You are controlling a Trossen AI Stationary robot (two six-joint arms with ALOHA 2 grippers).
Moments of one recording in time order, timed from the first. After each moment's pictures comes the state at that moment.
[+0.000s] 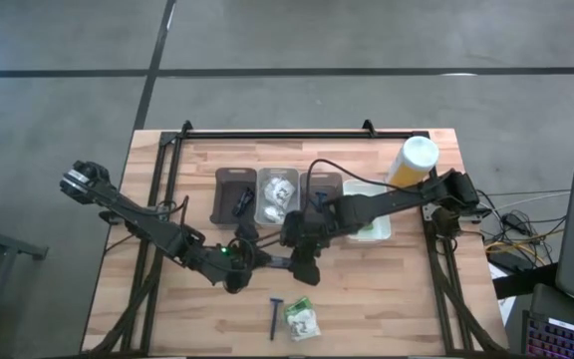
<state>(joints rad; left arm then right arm) -0.53 1.35 0.92 -0.13 -0.52 0.57 0.18 1.86 1.60 -0.66 -0.30 0.48</state>
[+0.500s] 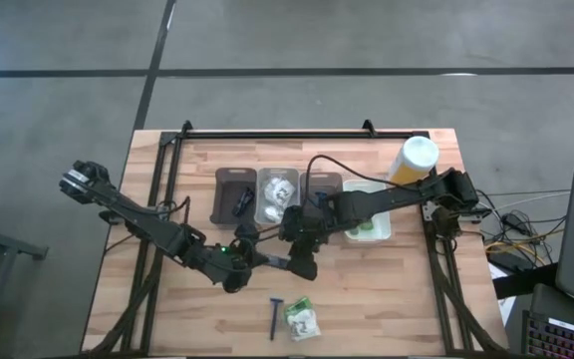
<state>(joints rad) -0.53 1.34 0.93 -0.21 -0.49 0.50 0.15 1.86 1.60 -0.66 -0.29 0.48</state>
